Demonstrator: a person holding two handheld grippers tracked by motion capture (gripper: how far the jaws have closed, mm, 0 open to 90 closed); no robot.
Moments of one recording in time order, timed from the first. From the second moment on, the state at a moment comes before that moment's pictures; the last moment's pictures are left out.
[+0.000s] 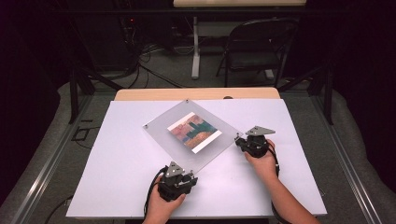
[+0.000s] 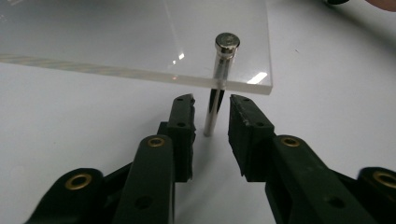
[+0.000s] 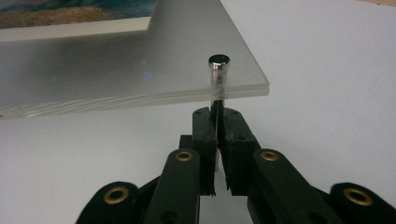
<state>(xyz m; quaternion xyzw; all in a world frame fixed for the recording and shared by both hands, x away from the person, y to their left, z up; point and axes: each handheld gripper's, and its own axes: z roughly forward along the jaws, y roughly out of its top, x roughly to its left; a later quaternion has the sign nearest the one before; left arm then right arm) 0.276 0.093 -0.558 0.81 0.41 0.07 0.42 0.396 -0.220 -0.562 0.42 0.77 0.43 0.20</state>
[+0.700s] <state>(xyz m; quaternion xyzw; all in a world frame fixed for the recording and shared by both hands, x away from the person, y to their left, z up) 0.283 0.087 -0.559 0.81 0.40 0.07 0.42 0.395 -0.219 -0.560 0.41 0.78 0.42 0.20</state>
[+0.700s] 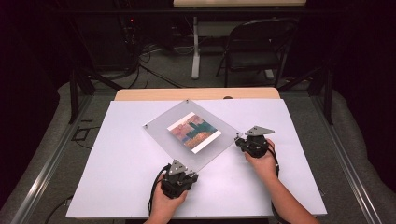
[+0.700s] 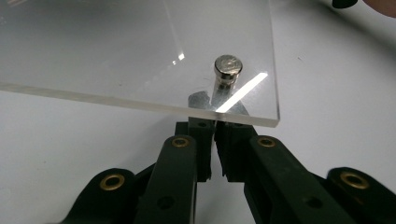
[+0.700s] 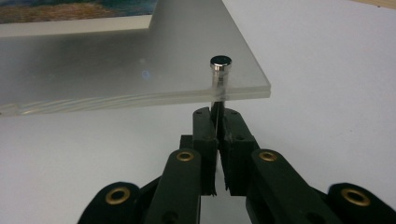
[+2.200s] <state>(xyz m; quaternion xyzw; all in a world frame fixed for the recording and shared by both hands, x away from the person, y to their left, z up) 0.338 0.165 -0.541 0.77 0.46 0.08 0.43 0.328 -0.200 -0.539 0.40 0.78 0.46 0.14</state>
